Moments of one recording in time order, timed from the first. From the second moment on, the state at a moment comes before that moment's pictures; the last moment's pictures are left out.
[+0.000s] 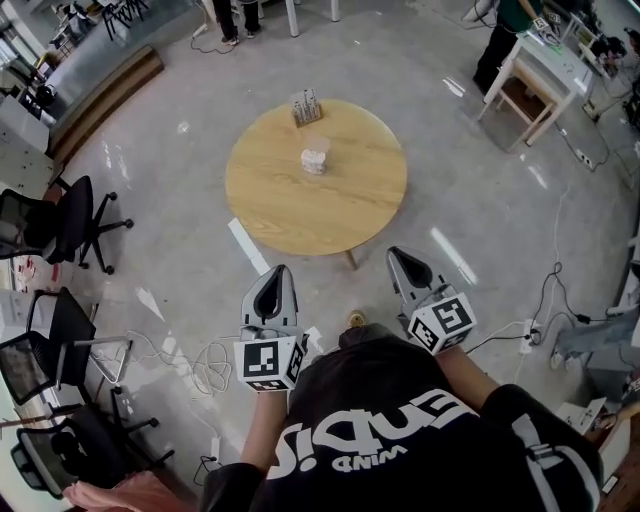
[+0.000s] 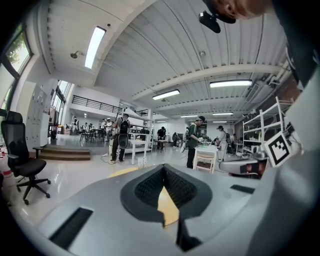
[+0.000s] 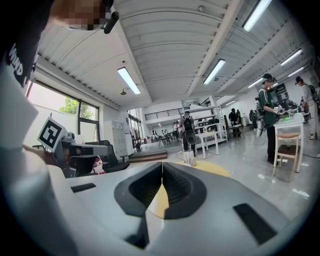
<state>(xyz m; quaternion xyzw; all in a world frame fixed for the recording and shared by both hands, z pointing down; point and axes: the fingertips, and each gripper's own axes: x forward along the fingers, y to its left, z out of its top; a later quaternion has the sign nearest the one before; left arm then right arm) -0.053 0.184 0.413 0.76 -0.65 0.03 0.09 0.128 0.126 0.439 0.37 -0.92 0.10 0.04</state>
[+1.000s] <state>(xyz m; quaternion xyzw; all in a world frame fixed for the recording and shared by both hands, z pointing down) -0.115 0.063 0.419 0.74 -0.67 0.02 0.10 0.063 0.006 0.439 0.34 -0.94 0.10 0.03</state>
